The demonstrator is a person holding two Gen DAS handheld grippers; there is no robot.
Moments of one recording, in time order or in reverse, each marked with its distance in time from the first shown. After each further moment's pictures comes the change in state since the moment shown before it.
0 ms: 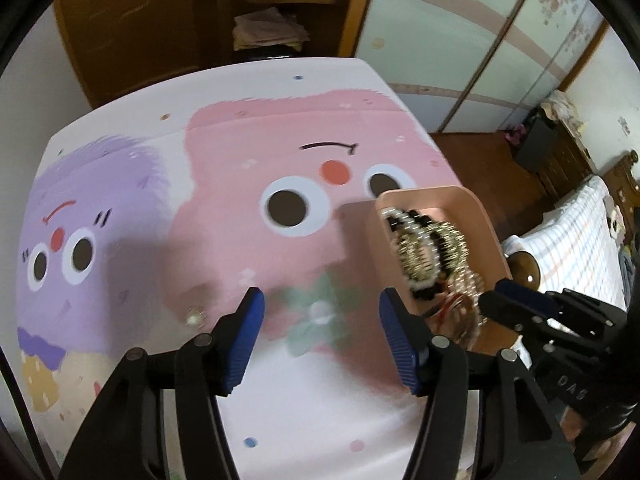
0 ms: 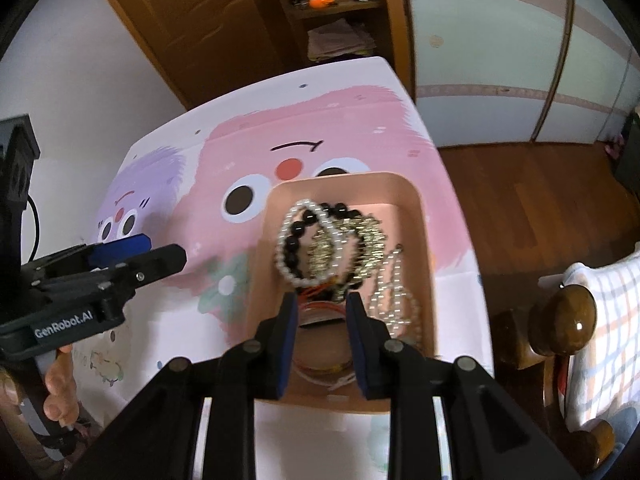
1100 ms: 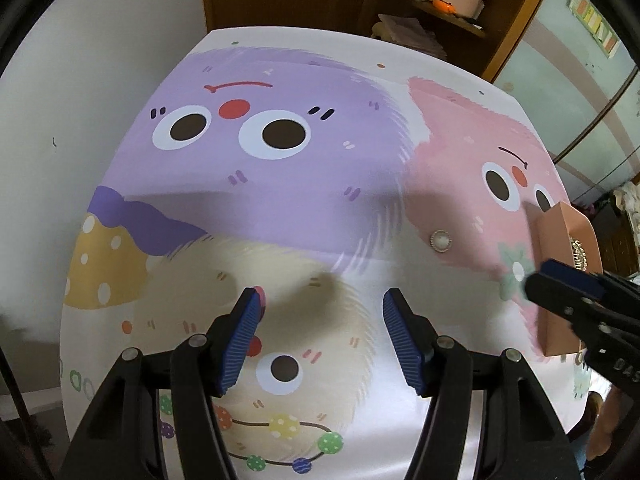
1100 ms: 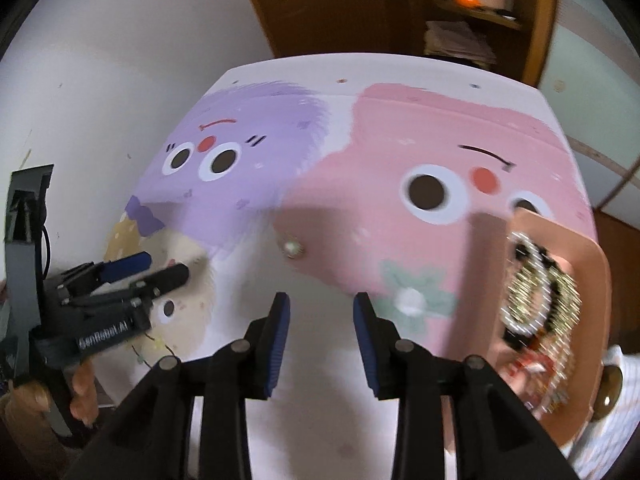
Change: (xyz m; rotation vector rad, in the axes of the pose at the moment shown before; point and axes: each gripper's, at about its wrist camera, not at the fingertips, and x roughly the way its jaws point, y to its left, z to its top) left arm -0.017 0.168 -0.099 -0.337 -0.035 0.176; right arm 0.060 0.158 0.001 -0.318 0.100 0.110
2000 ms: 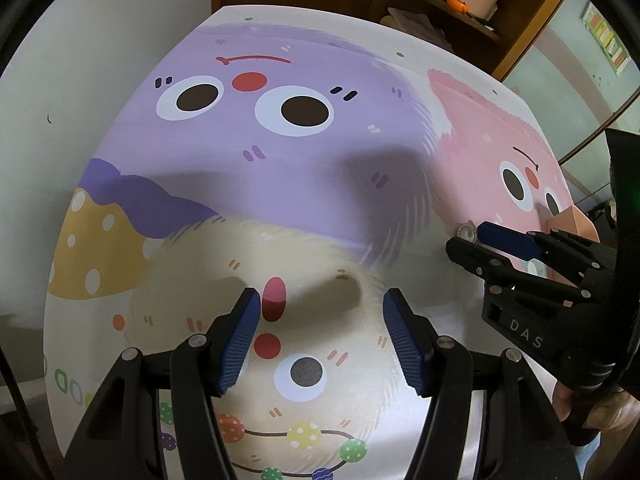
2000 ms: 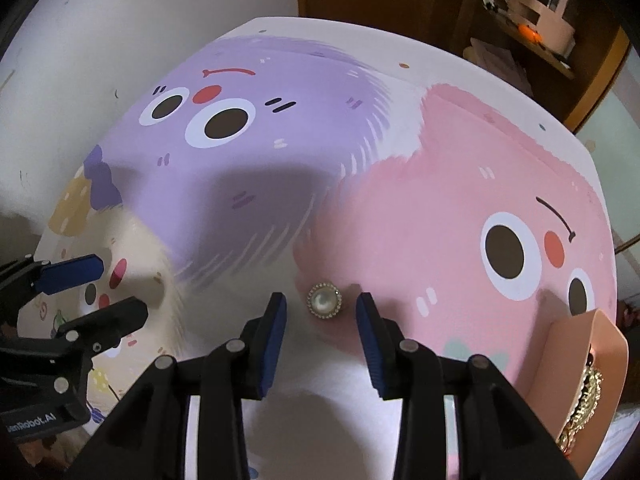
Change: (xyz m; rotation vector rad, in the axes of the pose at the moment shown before) left arm 0.019 0.025 -0.004 -0.045 0.036 -0.039; right arm 0.080 0.045 0.027 -0.211 0.054 -0.128
